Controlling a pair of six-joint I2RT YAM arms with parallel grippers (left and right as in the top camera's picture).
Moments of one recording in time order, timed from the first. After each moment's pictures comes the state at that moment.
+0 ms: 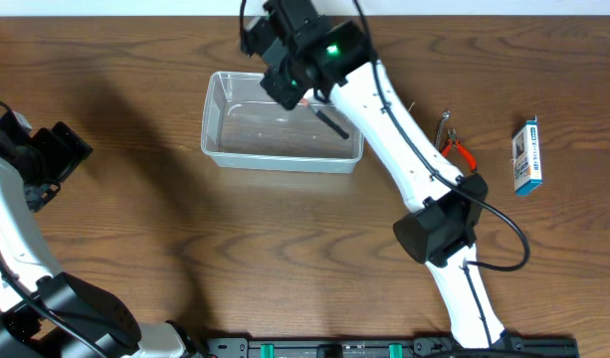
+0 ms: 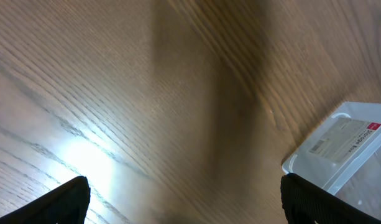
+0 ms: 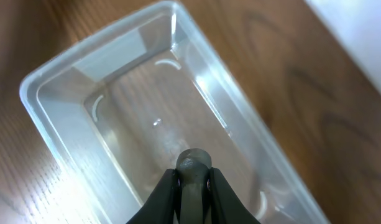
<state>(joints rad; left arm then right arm) 0.63 1.61 1.48 -1.11 0.23 -0.22 0.63 2.36 2.53 -1.17 -0.11 -0.27</state>
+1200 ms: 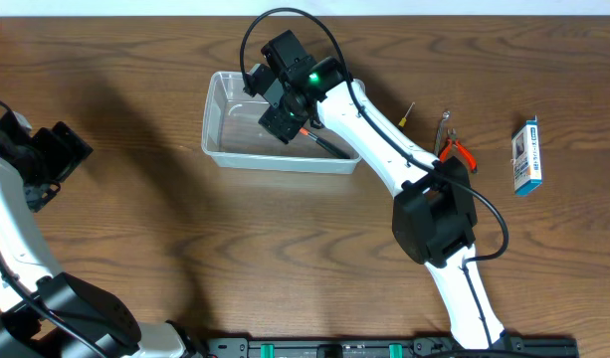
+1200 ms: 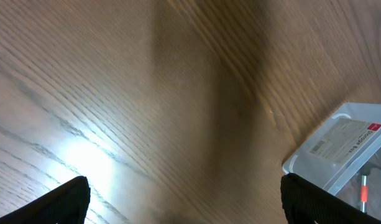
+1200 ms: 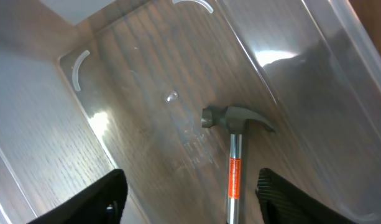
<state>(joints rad) 0.63 1.61 1.48 -1.11 0.23 -0.22 0.63 2.36 2.18 -0.95 -0.14 -0.30</state>
